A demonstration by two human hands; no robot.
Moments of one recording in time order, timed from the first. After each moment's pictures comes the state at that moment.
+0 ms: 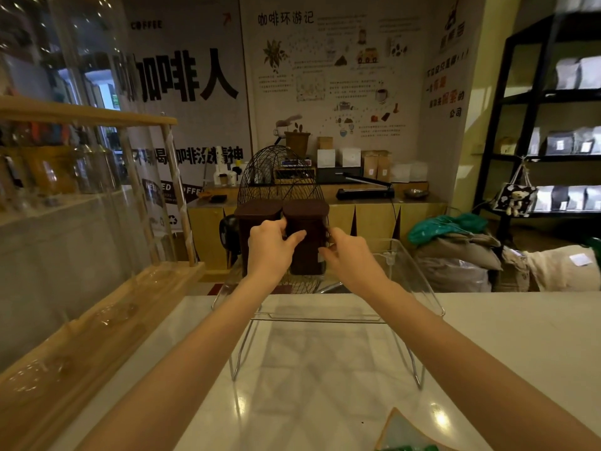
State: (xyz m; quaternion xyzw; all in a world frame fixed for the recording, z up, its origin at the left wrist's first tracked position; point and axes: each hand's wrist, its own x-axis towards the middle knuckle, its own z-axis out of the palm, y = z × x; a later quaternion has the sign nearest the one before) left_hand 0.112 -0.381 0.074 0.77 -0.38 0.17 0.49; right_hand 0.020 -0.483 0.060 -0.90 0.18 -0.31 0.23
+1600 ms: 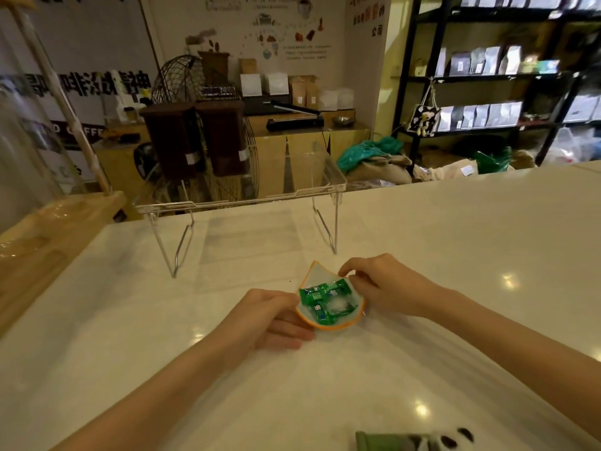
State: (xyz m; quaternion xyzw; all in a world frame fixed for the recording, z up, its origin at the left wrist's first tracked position) left_hand -0.053 -0.281 -0.054 0.65 -0.29 -0.49 0.50; right_hand -0.201 -0.444 -0.053 -0.95 0.23 -0.08 0.17
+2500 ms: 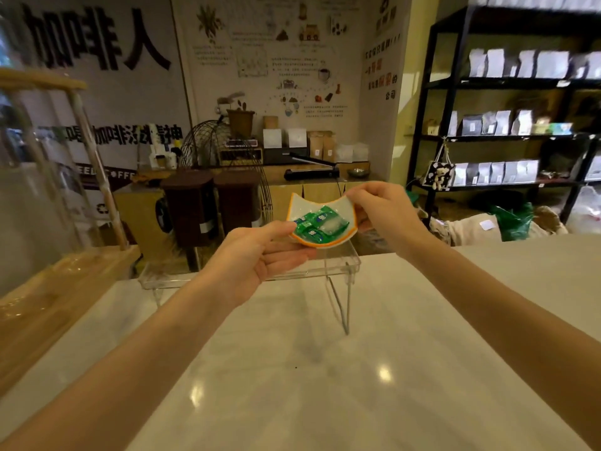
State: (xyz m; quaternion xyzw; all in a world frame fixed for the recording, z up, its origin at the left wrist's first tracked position) left_hand 0.002 -0.352 0.076 0.52 -0.30 -0.42 0.68; right_hand -0.116 -0.511 0.090 -0.77 0.25 -0.42 0.42
